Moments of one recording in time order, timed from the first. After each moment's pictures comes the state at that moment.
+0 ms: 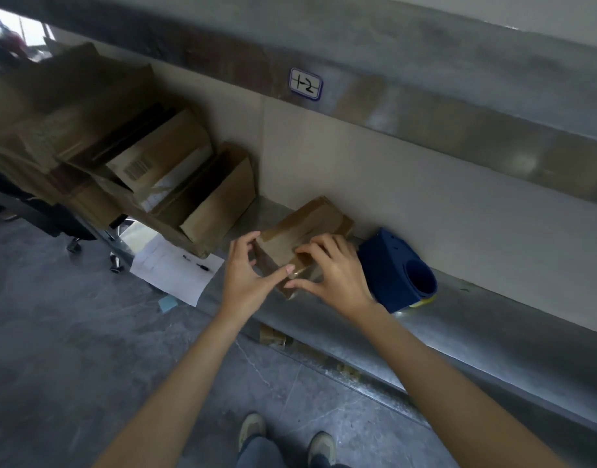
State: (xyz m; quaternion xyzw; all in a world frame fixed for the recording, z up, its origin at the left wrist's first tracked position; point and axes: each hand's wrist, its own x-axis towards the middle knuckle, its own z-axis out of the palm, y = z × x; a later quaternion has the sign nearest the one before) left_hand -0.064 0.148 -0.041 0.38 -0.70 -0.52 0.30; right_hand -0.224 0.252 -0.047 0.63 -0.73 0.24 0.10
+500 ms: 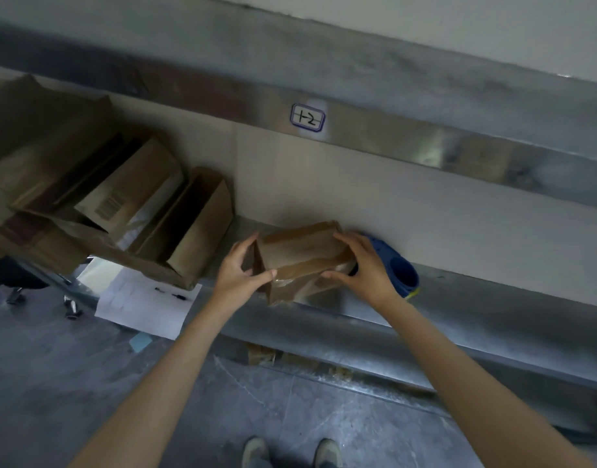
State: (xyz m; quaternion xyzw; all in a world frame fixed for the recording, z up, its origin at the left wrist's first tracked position) left_hand -0.081 0.090 -0.041 0.27 -0.68 -0.65 0.19; right_hand -0.259 0.279 -0.030 0.40 -0.84 0.33 -0.13
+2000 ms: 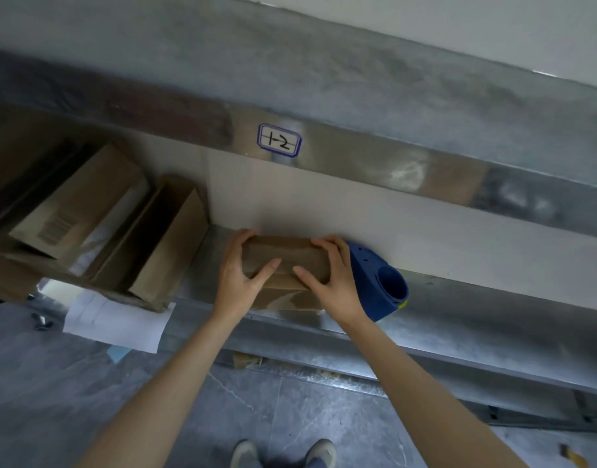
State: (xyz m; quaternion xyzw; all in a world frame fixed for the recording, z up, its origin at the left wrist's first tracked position) left_hand -0.133 0.090 -0.062 0.21 -0.78 -0.50 0.31; right_hand -0.244 0.248 -0.044 0.32 -0.80 0.49 -0.12
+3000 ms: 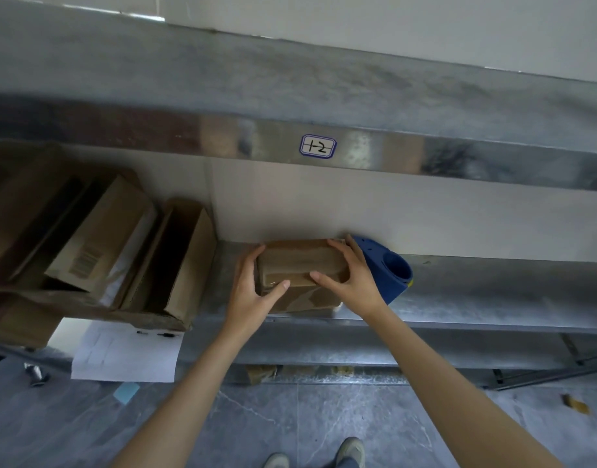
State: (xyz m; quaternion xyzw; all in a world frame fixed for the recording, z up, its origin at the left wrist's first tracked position) left_hand -0.097 0.075 -0.052 0.19 -0.78 -0.57 0.19; right_hand -0.220 0.257 -0.034 0.25 -0.85 0.45 -0.12
